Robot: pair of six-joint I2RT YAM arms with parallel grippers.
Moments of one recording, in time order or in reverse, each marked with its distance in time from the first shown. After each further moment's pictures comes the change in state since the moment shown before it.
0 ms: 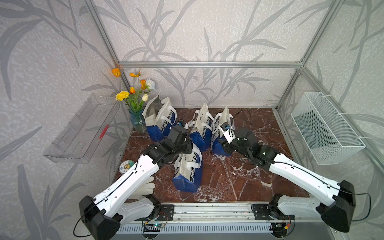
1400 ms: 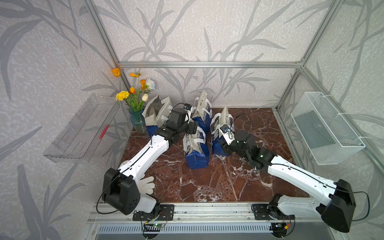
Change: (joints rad) left arm 0.197 0.214 0.076 0.357 0.100 0.401; right arm 0.000 -0.003 -0.089 0.129 0.024 -0.024
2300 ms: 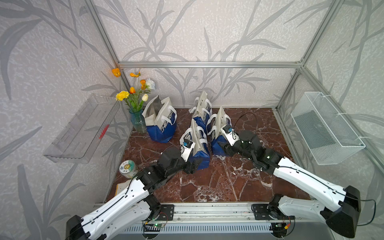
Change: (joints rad) left arm -0.313 -0.549 -0.525 0.002 0.035 -0.142; right arm 0.000 -0.071 0.031 -0.100 -0.084 0.032
